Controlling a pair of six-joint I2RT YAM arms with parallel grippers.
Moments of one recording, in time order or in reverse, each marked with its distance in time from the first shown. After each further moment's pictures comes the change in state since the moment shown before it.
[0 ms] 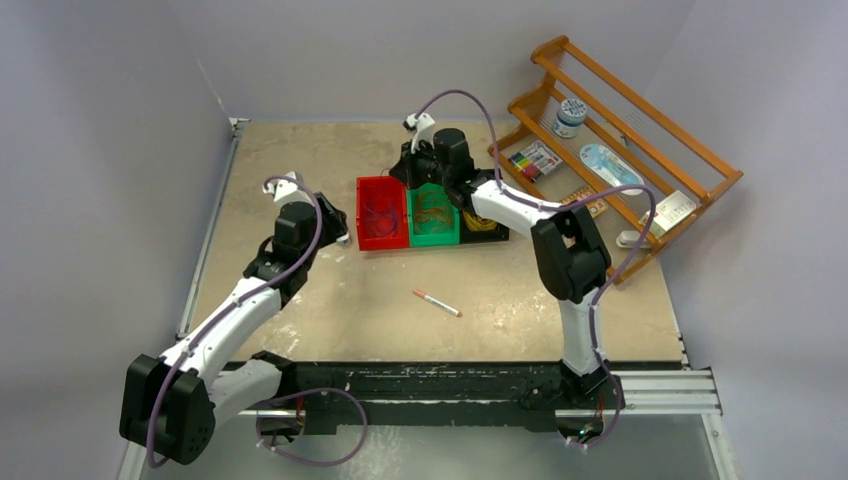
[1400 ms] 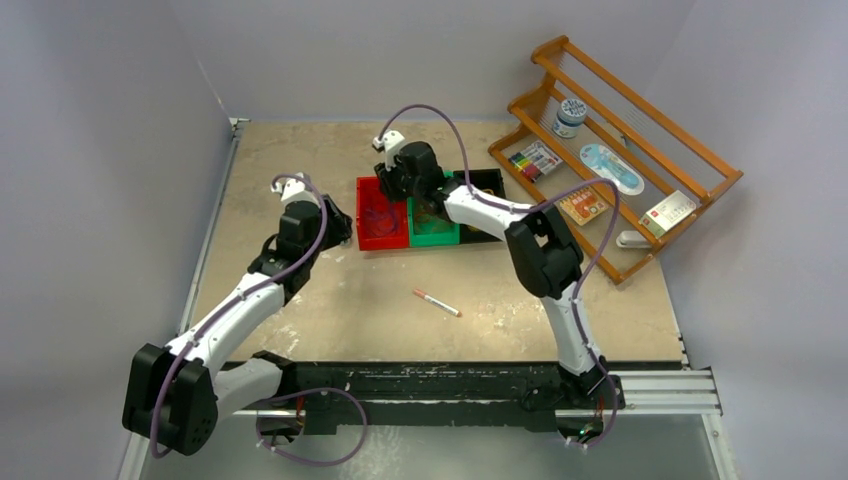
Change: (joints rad) left arm 0.000 0.046 0.002 0.003 0.067 0.012; right arm 0.103 0.188 0.171 -0.188 0.251 -0.212
